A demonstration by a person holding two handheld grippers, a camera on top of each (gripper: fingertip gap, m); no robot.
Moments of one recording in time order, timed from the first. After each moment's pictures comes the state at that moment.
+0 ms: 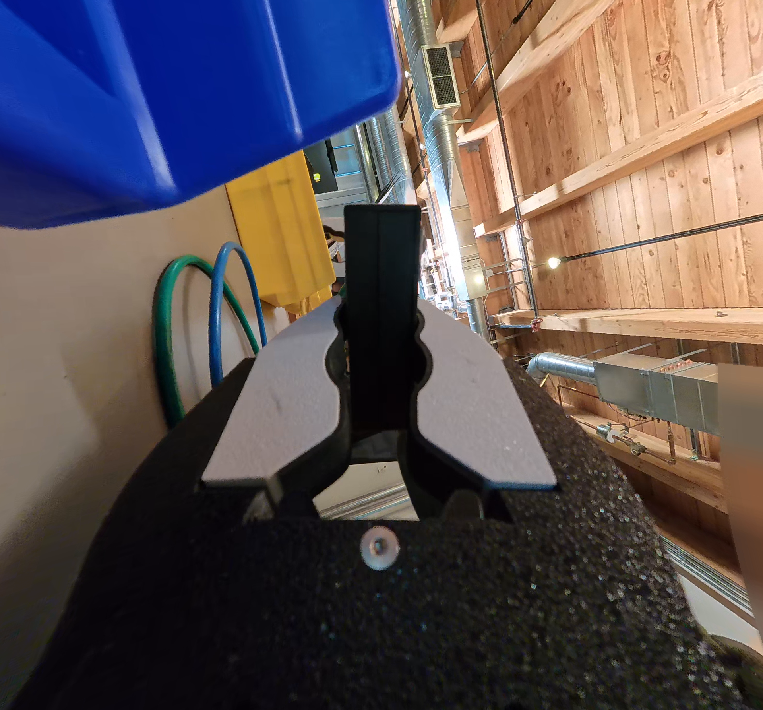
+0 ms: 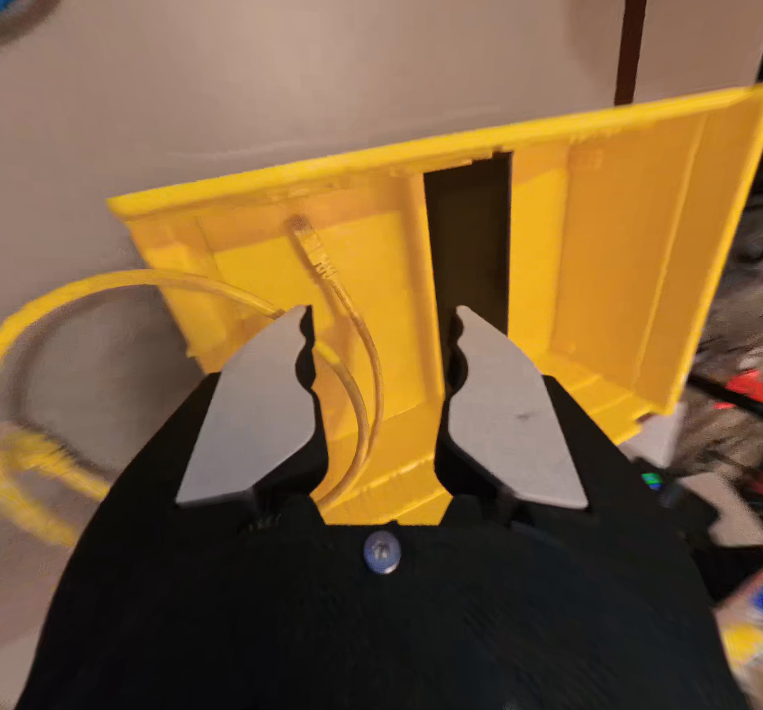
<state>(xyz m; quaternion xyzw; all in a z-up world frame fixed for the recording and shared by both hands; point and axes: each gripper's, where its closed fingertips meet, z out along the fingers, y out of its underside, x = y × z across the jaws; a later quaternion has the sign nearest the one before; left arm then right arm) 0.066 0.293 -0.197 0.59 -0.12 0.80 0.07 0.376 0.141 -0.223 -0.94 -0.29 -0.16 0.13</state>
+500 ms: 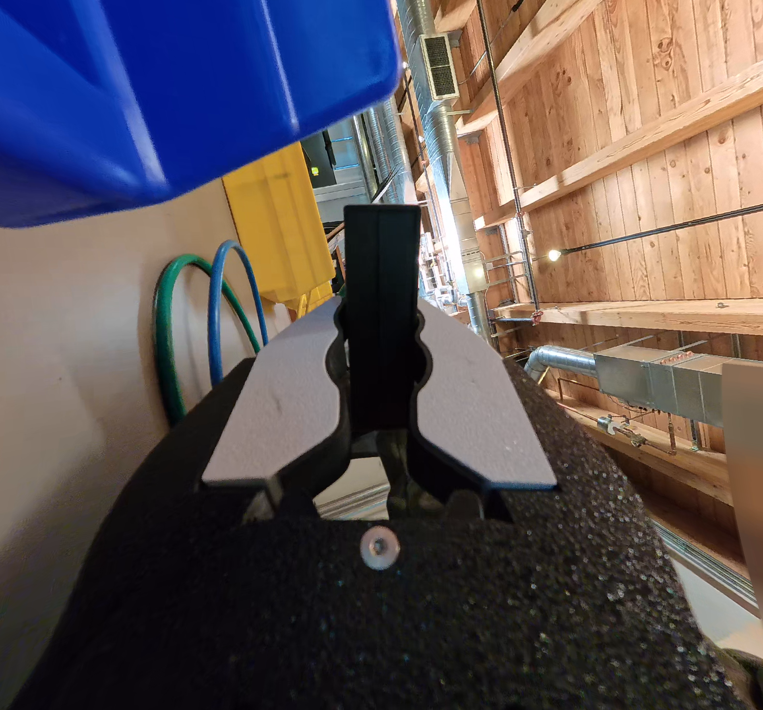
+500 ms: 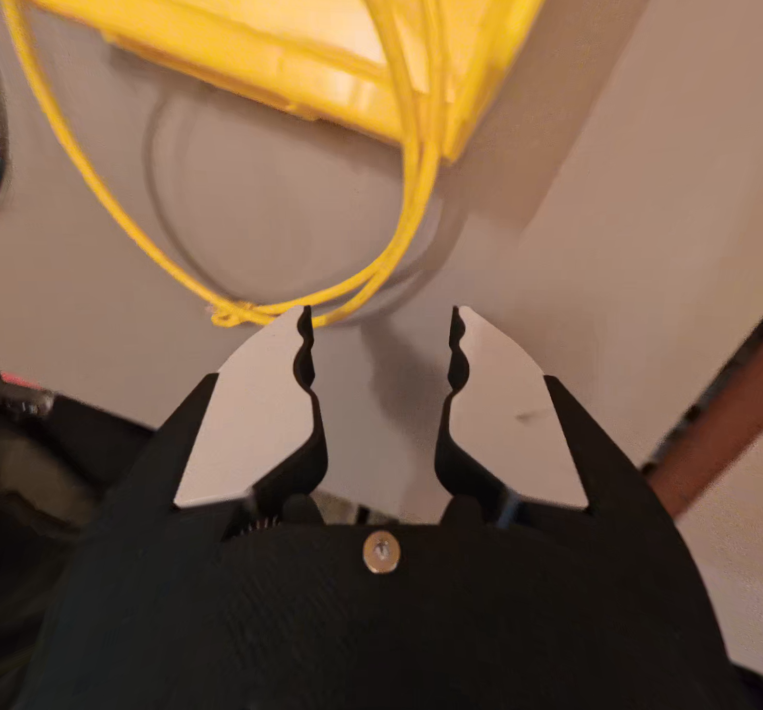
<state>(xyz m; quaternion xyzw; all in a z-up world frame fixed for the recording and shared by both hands) 0.067 0.289 -0.198 0.59 -0.12 0.80 0.07 0.357 -0.061 -0.255 -0.96 0.25 0.07 0.12</state>
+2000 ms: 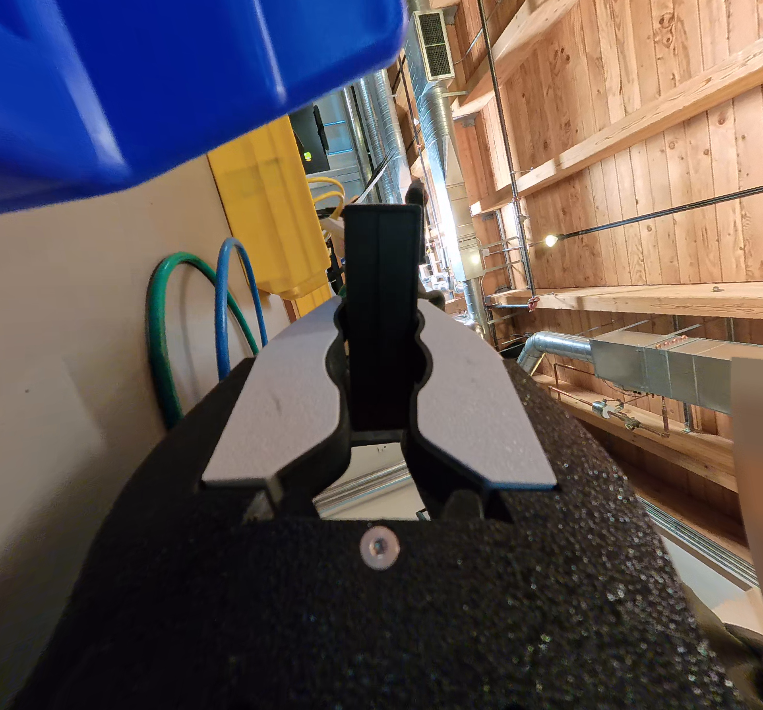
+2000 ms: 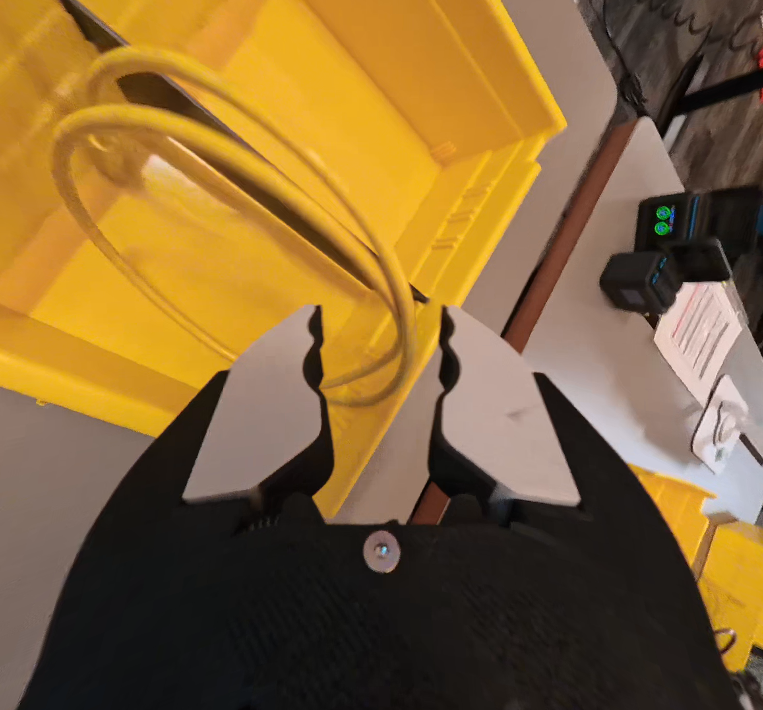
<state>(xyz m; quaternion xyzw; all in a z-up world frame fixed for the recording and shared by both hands) 0.070 0.282 -0.197 0.58 -0.14 0.80 0.08 0.469 0.090 -0.179 -0.95 0.05 -0.24 0.17</state>
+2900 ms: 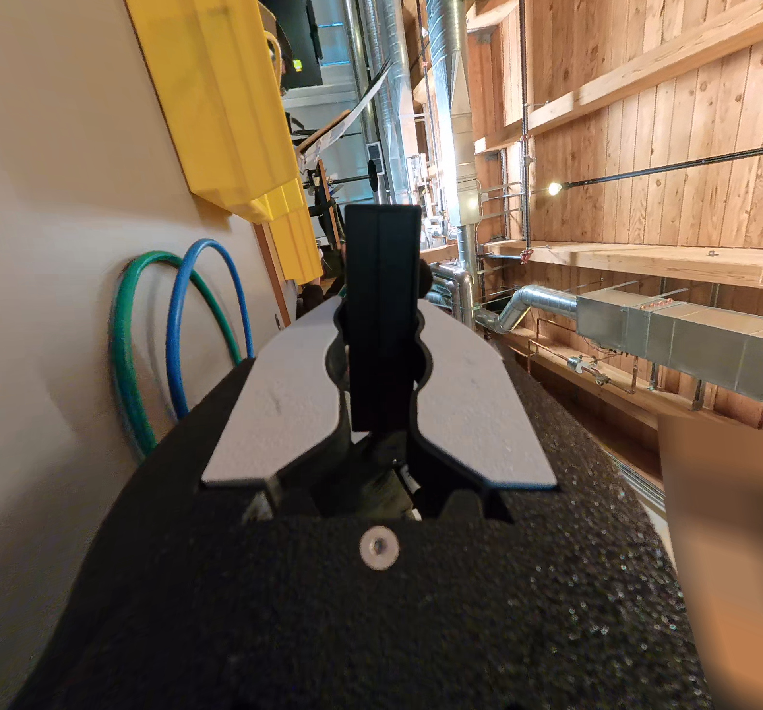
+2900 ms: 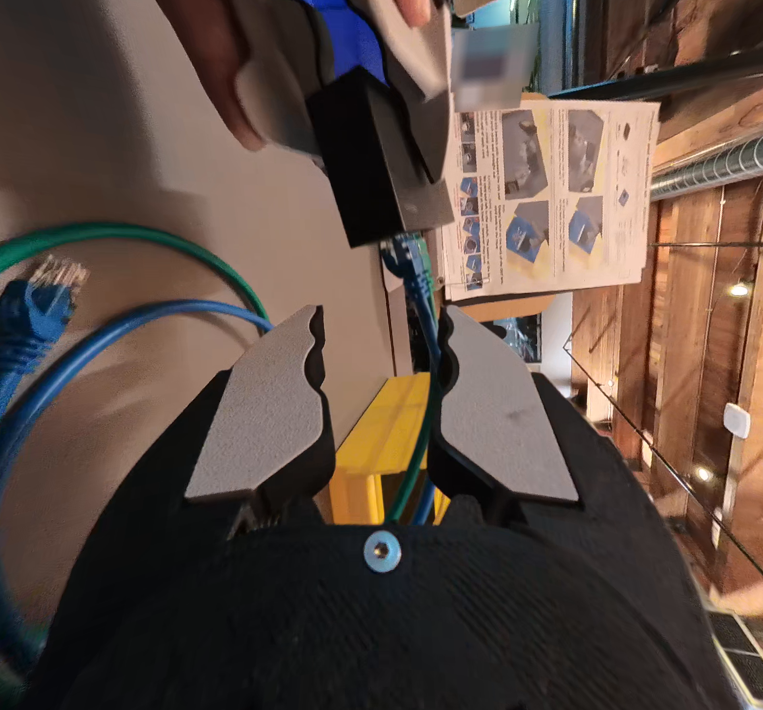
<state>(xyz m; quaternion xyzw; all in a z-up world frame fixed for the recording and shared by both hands) 0.076 0.210 -0.177 0.57 -0.19 0.78 0.16 0.098 0.173 -0.192 -0.69 -0.36 -0.49 0.40</state>
